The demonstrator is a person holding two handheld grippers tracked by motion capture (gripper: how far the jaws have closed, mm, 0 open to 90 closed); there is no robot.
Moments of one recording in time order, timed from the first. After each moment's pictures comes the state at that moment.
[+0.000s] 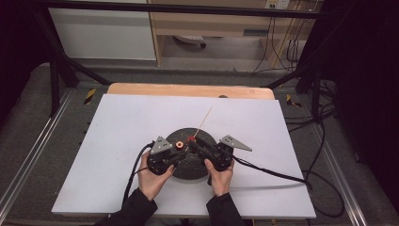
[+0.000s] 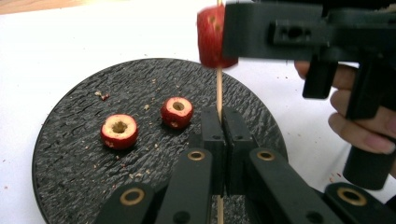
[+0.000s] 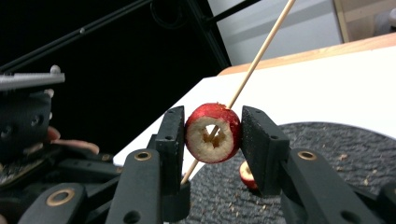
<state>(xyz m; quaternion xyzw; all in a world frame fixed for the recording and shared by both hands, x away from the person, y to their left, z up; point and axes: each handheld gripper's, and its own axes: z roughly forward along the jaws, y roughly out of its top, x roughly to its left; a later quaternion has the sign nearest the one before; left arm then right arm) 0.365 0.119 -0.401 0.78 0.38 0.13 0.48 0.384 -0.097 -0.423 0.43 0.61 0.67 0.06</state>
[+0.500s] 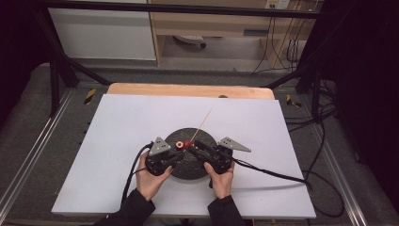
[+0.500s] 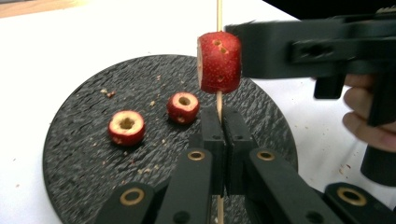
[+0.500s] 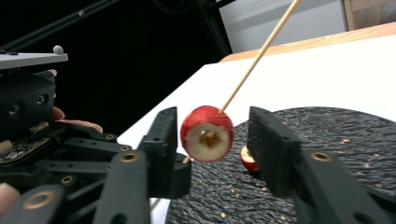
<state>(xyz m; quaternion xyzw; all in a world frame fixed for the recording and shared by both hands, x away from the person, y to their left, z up) 0.365 0.129 -0.406 0.78 0.37 0.13 0.48 0.380 -0.098 -0.425 0.42 0.63 0.65 0.06</state>
